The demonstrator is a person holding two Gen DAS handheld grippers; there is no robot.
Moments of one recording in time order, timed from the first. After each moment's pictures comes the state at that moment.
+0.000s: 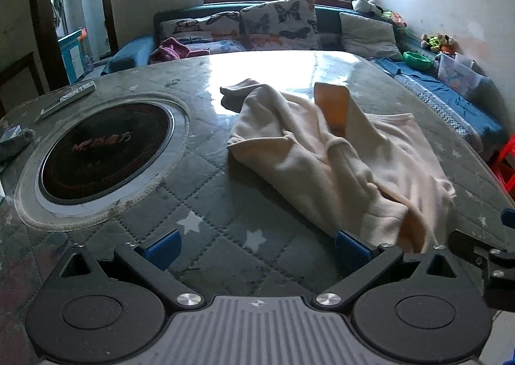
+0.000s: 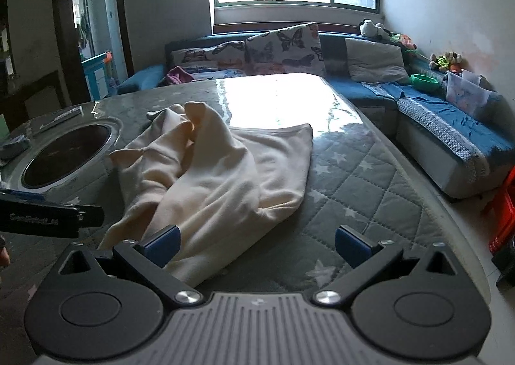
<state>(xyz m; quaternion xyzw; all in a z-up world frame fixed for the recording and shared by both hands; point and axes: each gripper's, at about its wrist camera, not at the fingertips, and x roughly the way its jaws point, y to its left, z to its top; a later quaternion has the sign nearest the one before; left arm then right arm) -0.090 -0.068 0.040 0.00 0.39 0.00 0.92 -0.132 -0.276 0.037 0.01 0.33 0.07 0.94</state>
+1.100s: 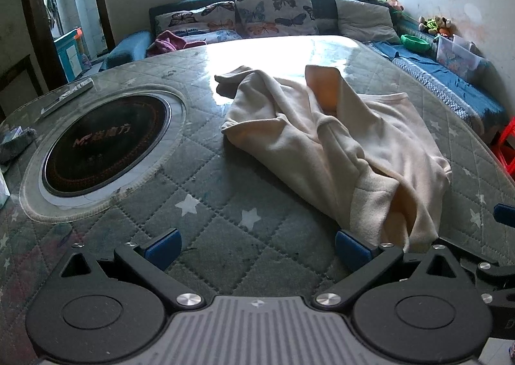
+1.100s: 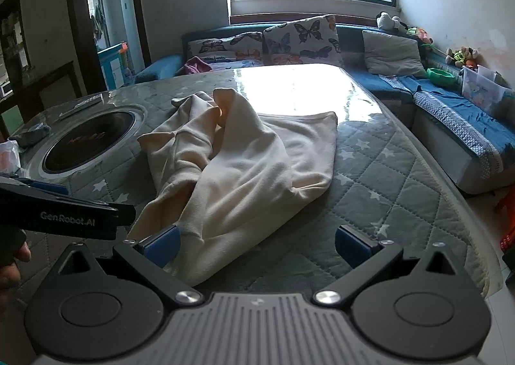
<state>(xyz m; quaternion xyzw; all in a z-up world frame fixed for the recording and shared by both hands) -0.098 -0.076 0.039 0.02 0.41 0.00 0.91 -0.146 -0.263 0.037 0.00 0.34 0.10 0.93</state>
